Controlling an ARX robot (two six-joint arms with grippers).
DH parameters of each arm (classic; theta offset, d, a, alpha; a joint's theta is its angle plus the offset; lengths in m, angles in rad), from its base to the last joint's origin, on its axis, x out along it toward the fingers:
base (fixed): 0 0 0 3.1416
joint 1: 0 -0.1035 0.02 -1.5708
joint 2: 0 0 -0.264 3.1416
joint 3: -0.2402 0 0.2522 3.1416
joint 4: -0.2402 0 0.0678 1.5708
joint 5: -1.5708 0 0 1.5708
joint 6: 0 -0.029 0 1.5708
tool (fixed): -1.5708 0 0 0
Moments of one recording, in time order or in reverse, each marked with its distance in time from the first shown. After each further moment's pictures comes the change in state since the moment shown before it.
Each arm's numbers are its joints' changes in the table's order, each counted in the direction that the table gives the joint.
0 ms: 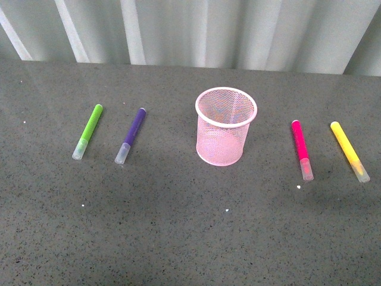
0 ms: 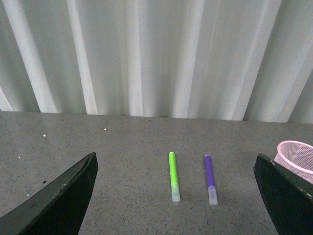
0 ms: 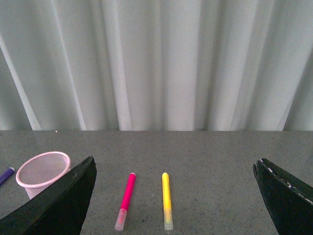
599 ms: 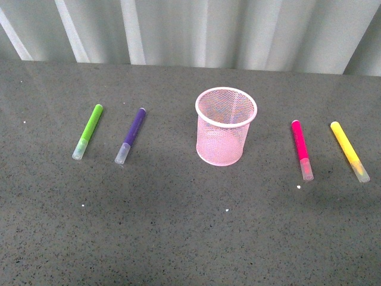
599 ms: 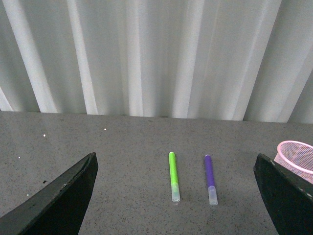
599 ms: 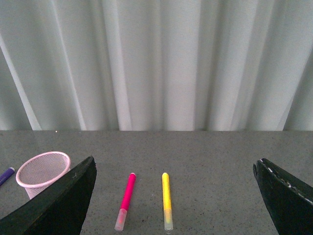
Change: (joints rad) left arm 0.000 0.000 0.000 0.000 0.000 0.000; right arm 0.000 0.000 0.000 0.000 0.000 0.000
